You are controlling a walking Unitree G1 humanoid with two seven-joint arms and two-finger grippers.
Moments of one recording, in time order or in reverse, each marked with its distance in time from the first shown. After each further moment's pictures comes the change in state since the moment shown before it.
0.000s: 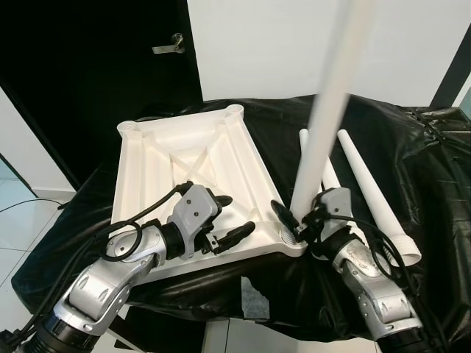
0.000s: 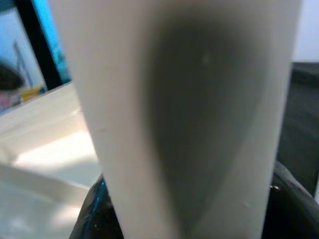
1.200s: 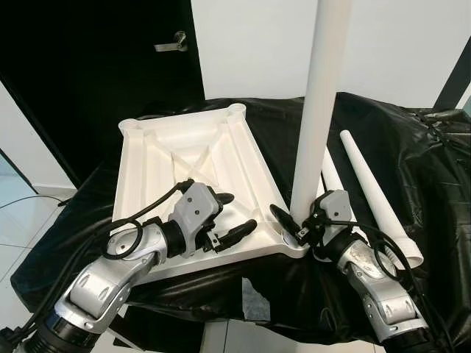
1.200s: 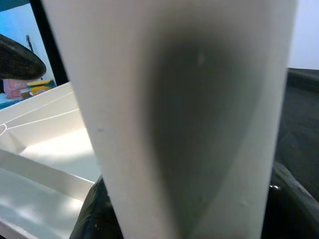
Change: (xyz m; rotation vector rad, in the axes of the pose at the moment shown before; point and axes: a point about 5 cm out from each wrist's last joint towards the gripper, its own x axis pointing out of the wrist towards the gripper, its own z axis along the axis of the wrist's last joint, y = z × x) left arm 0.003 -0.002 0.003 -0.014 -0.027 -0.008; right arm -0.004 0.001 0.000 0.029 -0.033 0.015
